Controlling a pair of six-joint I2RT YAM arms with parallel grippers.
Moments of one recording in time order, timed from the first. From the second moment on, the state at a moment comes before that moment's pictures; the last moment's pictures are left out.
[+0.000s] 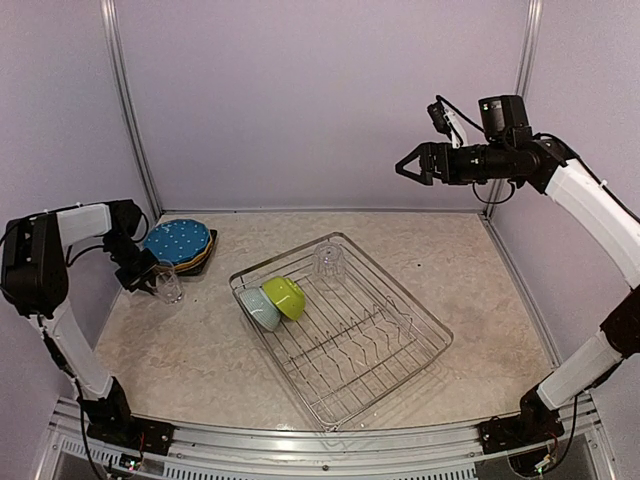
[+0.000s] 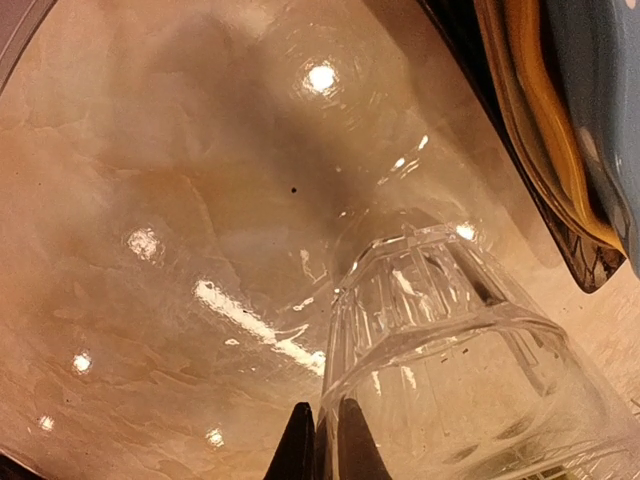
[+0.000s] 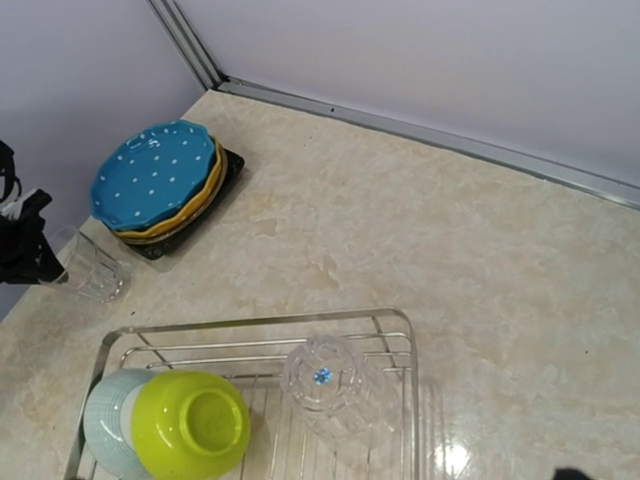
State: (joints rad) left arm 0.11 1.75 1.27 -0.96 0.11 -0.70; right arm 0.42 1.48 1.66 -0.64 -0.39 0.17
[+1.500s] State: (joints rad) left arm 0.01 1.34 1.49 -0.92 0.12 -0.66; right arm 0.61 1.76 1.75 -0.66 -0.33 0.17
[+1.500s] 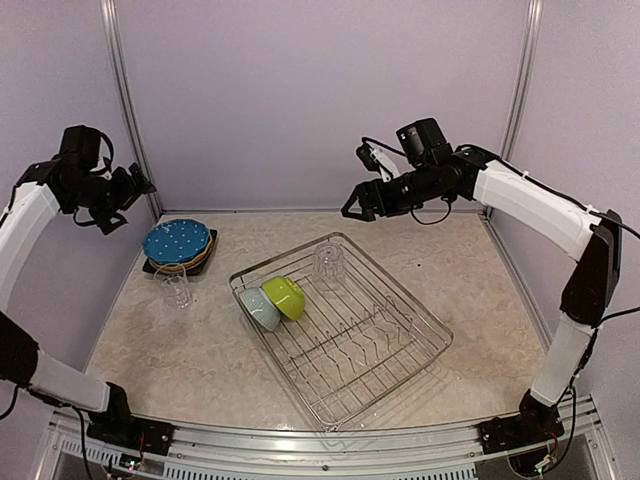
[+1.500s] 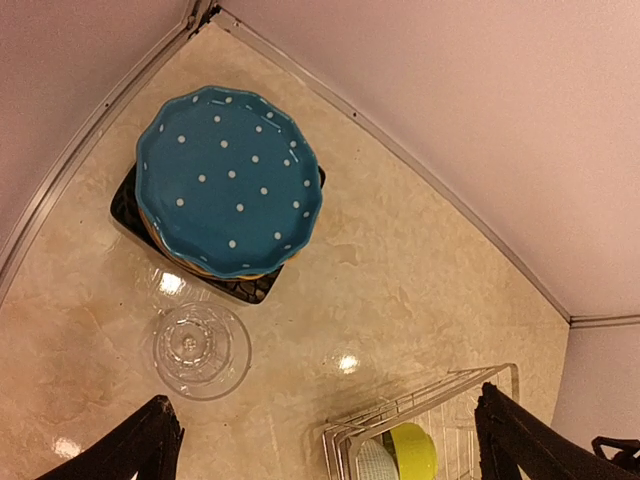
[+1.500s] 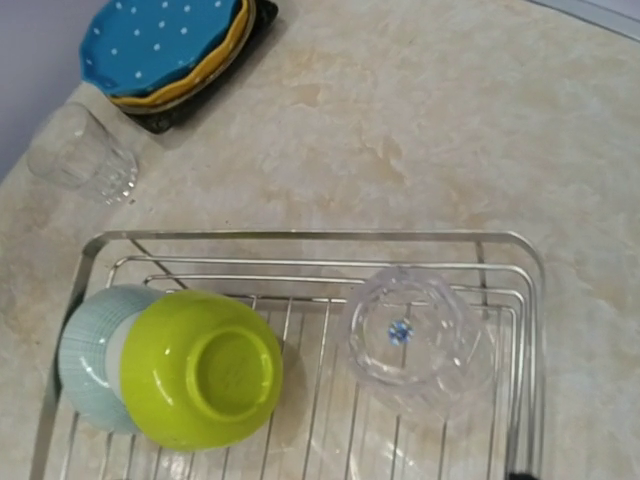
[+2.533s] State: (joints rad) left arm -0.07 1.15 1.44 -0.85 -0.01 -0.64; right arm 0.78 2.20 2.06 -0.83 -0.01 0.02
